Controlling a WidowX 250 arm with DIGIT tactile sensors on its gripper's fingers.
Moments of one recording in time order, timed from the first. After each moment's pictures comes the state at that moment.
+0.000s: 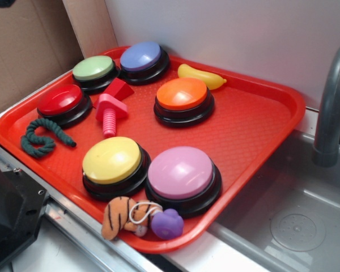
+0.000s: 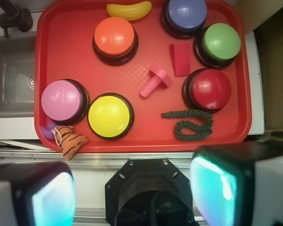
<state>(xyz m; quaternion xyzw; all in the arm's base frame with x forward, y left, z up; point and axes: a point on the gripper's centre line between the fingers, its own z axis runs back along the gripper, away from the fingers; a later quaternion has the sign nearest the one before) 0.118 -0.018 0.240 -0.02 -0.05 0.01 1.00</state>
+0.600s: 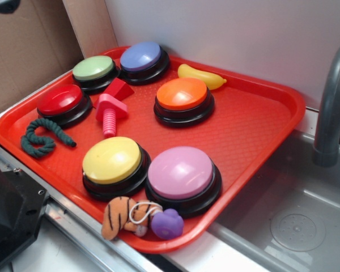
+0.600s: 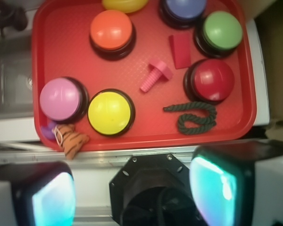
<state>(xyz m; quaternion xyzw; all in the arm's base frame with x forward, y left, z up) 0.122 -0.014 0.229 -0.04 -0.04 0.08 1.00</state>
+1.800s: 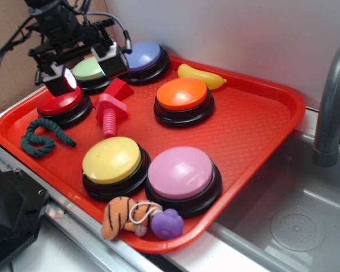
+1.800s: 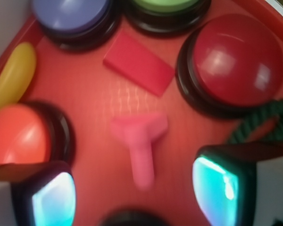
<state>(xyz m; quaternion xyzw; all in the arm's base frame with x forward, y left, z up) 0.218 0.029 0.080 -0.07 -0.11 0.44 0.89</state>
